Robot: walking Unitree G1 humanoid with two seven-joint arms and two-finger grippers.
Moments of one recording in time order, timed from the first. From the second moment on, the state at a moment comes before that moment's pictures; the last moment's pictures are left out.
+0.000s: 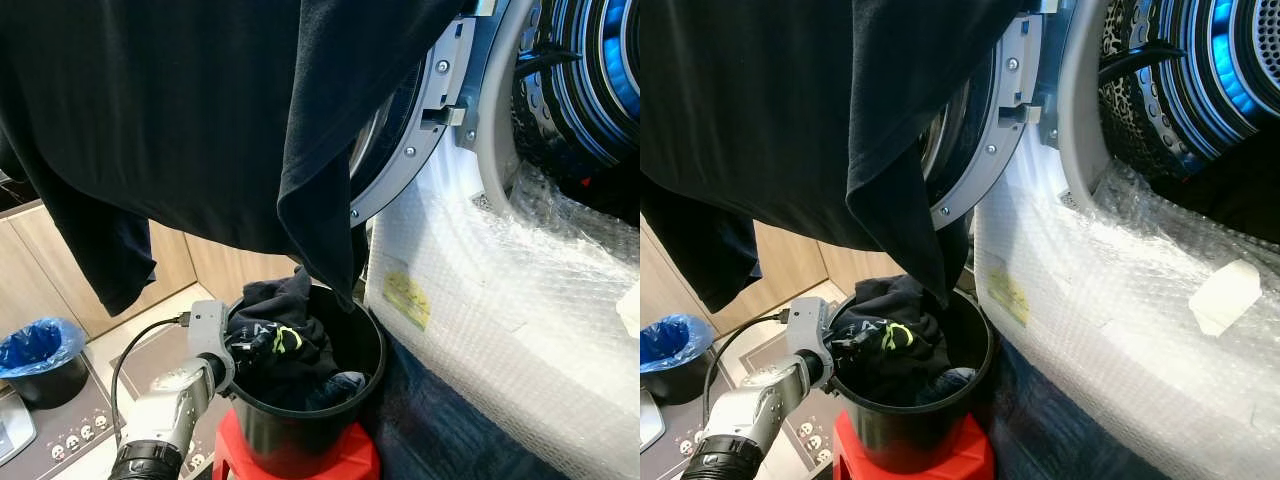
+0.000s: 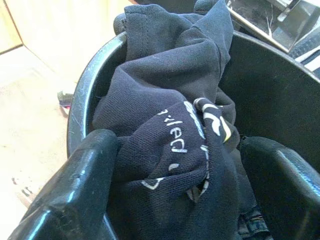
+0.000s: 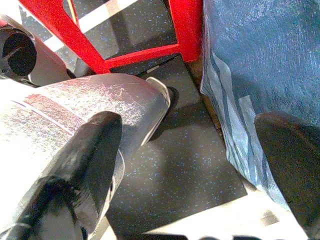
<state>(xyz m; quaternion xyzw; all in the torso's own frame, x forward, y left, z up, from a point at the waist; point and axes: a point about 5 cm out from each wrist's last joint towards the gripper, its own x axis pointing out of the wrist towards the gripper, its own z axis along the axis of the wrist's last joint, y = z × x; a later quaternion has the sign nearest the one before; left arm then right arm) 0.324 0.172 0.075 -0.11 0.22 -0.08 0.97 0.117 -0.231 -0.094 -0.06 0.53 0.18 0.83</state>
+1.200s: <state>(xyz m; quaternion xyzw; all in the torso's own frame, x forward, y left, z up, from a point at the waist) 0.321 0.182 0.073 -0.14 0.27 -0.06 0.95 0.118 -0.230 -0.095 -0.06 0.53 0.17 0.83</state>
